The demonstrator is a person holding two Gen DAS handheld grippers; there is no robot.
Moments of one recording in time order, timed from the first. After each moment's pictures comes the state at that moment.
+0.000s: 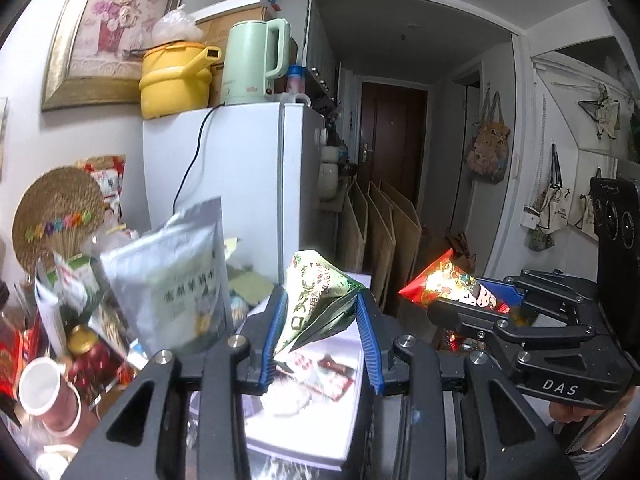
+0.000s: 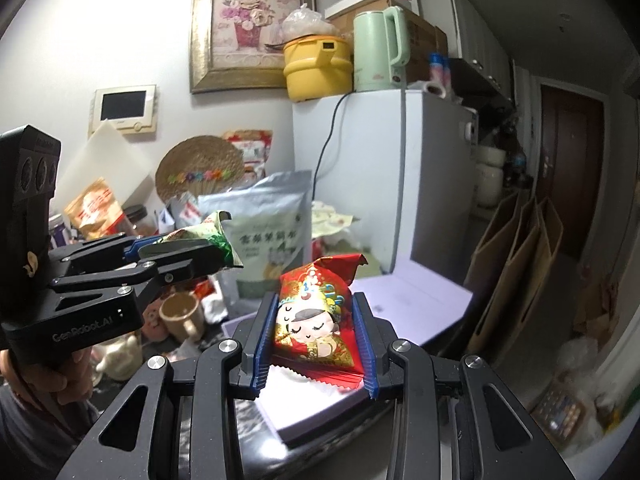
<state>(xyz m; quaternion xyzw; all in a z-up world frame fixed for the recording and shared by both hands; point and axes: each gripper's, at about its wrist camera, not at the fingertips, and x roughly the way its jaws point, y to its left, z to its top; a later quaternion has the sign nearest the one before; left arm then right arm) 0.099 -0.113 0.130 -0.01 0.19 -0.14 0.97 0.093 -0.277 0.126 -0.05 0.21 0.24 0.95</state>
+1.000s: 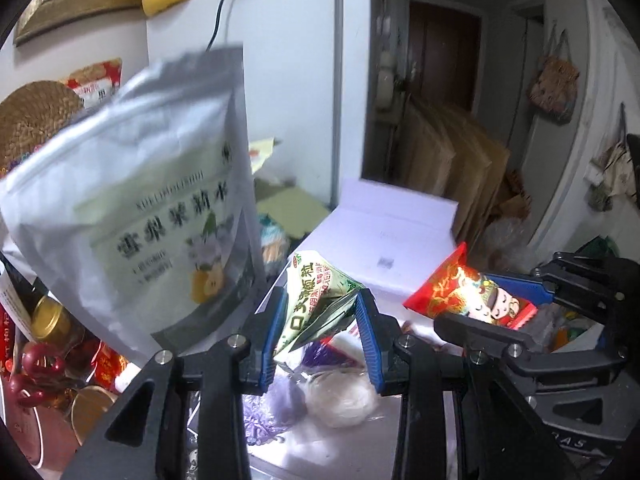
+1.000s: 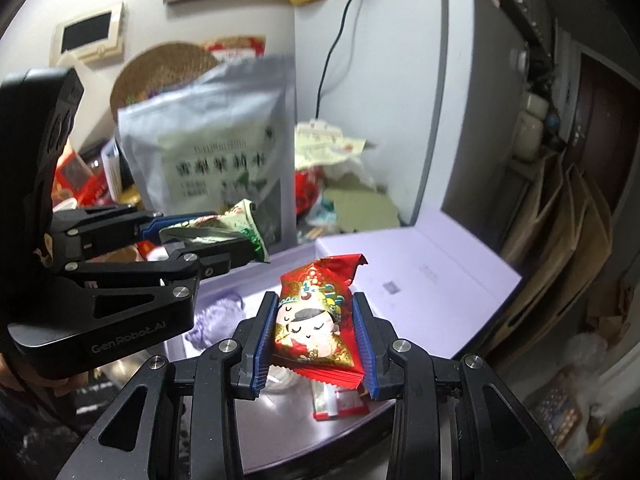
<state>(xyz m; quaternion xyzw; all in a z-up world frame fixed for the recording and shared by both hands) 0.251 -0.106 0.019 0.01 0.36 -0.06 0.93 0.241 -0.231 0.035 -0.10 0.34 0.27 0.89</state>
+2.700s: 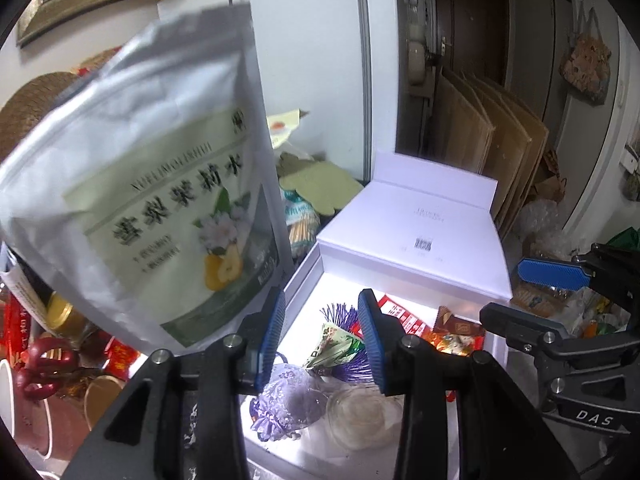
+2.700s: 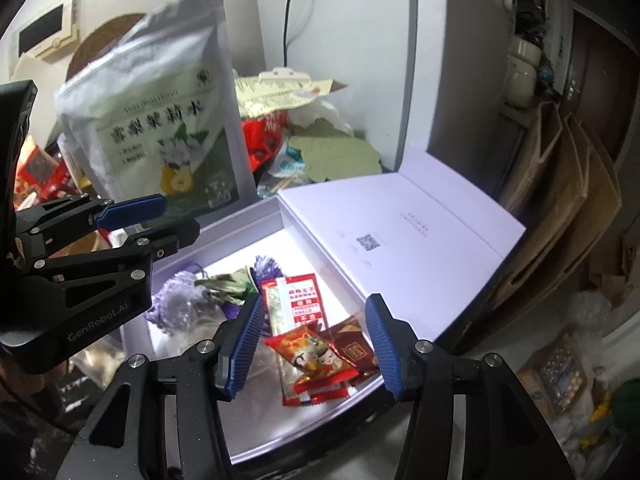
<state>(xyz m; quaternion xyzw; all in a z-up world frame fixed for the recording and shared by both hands) 0.269 -0.110 0.013 0.04 0.39 0.00 0.92 0.276 -0.256 0.008 -0.08 0.41 0.24 0.88</state>
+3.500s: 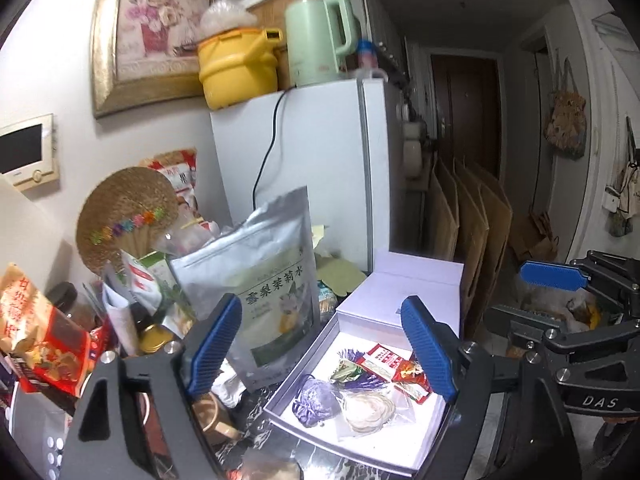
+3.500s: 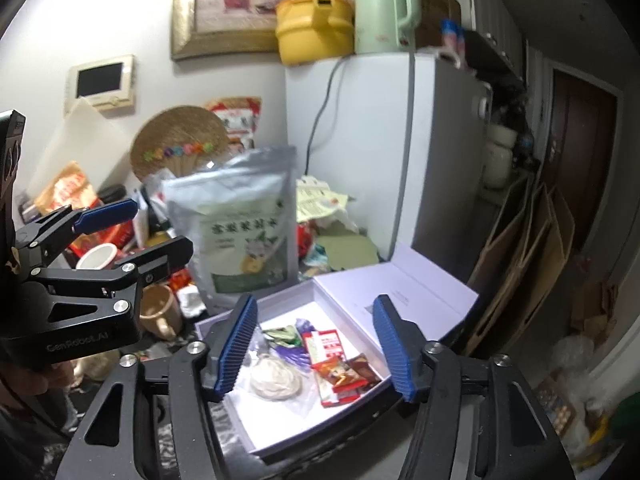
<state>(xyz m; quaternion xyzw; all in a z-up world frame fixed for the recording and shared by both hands) 0.127 -0.100 0.133 0.04 0.23 0.01 0.97 0.156 -0.260 0.124 -0.07 0.27 0.24 0.93</state>
